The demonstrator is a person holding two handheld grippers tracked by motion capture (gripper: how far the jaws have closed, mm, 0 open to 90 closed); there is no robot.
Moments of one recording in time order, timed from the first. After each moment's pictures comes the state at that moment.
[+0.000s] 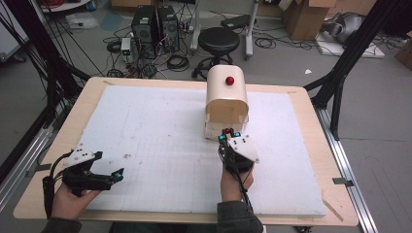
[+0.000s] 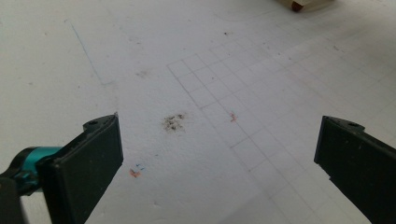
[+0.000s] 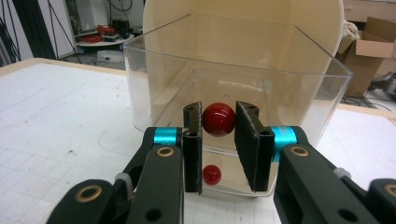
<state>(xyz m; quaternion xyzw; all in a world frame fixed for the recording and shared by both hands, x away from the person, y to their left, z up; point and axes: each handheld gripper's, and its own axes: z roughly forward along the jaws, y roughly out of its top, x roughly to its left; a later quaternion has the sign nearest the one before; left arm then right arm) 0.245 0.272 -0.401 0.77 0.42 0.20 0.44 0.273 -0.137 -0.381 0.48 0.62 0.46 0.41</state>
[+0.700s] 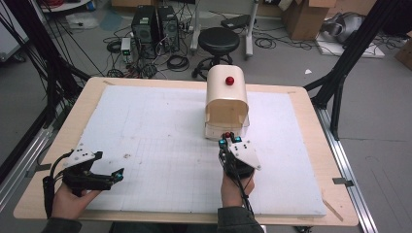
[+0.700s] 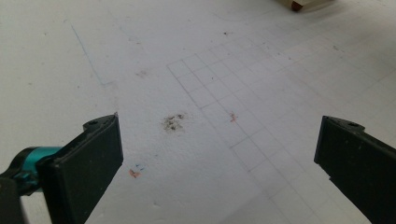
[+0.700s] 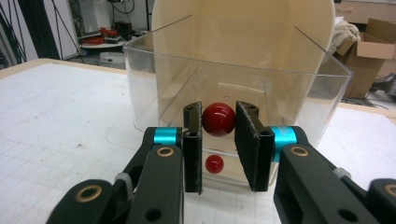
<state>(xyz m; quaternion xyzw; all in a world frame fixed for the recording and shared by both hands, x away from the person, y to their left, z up) 0.246 0.271 -0.401 0.77 0.42 0.21 0.44 0.259 -0.138 -0.382 0.48 0.61 0.47 0.41</state>
